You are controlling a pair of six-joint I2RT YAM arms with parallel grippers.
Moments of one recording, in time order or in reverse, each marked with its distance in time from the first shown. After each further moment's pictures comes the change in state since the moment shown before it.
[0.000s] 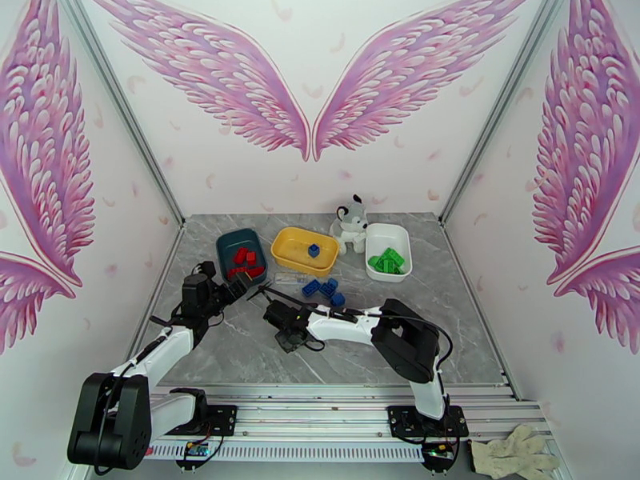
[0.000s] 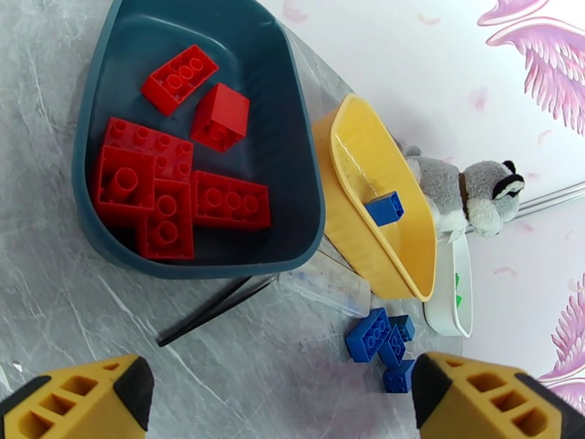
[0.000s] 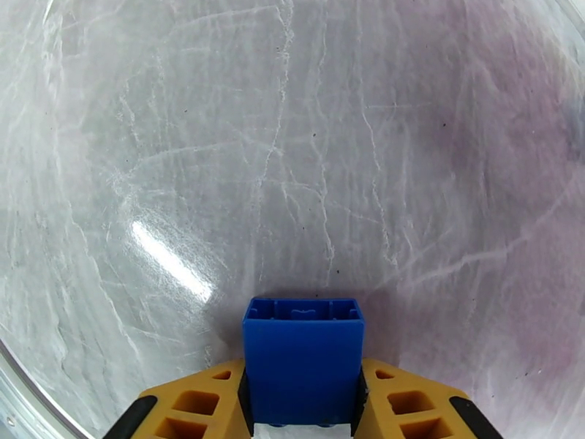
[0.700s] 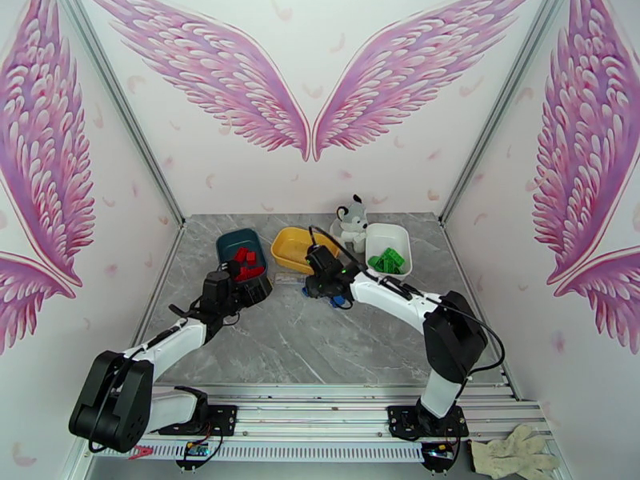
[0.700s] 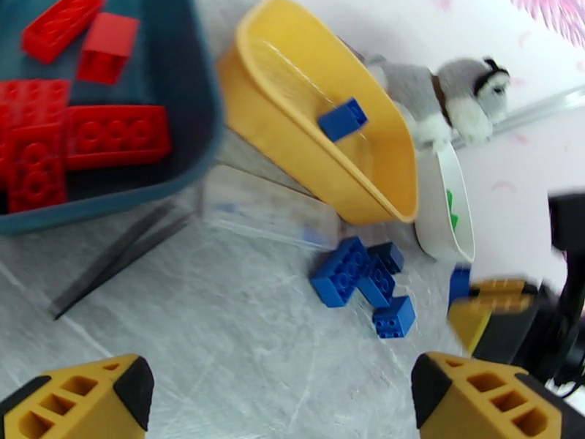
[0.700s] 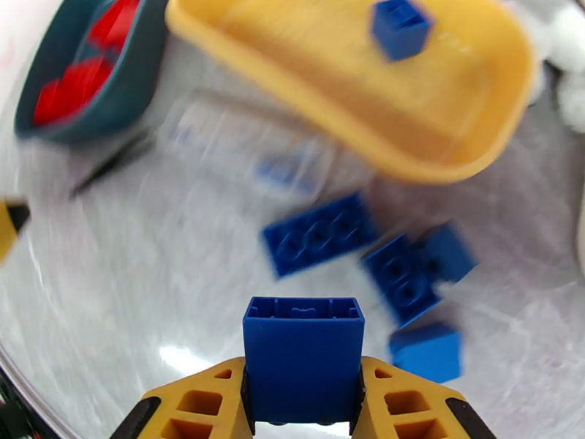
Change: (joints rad) left arm -0.238 0.107 0.085 -0.025 -0.010 0.073; right arm -0.394 -0.212 0.088 0.000 0.003 0.032
